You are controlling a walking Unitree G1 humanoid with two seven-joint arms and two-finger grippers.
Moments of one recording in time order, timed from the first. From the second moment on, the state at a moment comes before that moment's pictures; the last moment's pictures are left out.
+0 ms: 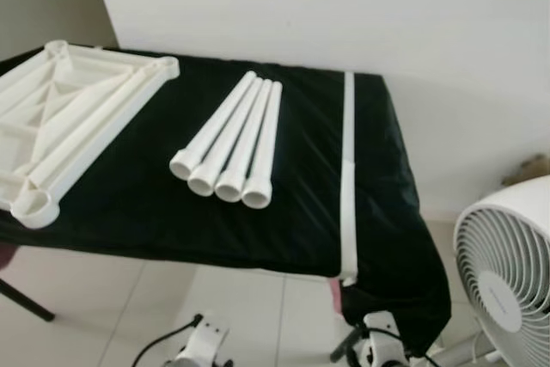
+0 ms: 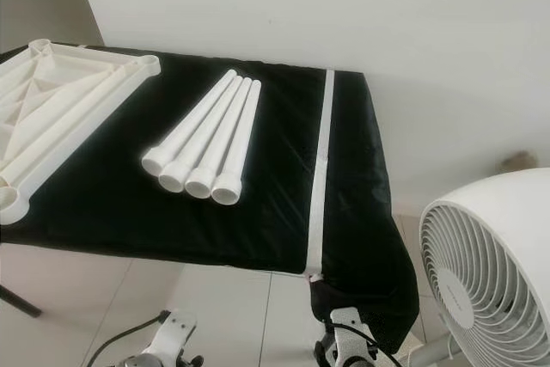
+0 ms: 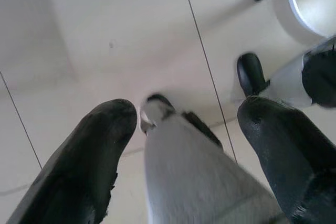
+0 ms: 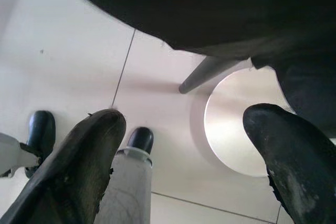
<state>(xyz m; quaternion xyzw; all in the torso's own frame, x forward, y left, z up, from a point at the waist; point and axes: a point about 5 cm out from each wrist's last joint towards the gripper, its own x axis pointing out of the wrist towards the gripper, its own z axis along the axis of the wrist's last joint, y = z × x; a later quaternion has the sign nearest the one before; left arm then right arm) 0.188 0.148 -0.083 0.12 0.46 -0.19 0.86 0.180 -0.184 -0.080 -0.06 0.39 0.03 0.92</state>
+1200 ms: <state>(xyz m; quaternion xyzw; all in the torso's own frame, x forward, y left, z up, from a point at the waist) 0.182 0.151 -0.087 0.13 0.48 -0.16 0.85 0.166 -0.169 -0.089 -0.04 0.42 0.02 0.91</state>
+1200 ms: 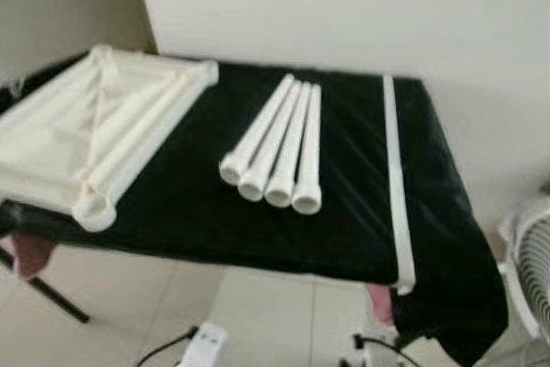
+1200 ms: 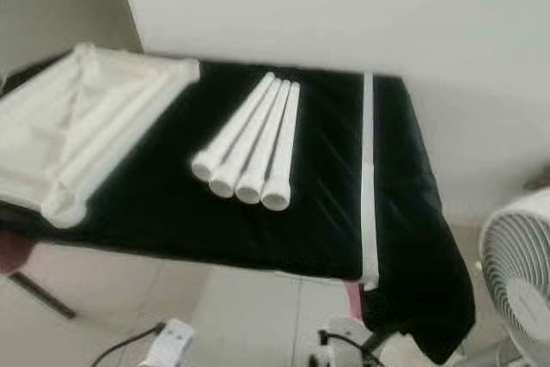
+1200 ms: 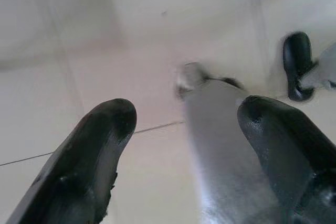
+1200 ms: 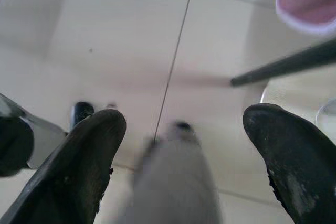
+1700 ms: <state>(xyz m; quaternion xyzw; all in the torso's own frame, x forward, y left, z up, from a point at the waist) 0.182 0.150 -0.087 0.14 0.48 -0.16 0.85 0.169 -0.172 -0.088 -0.04 0.41 0.01 0.91</state>
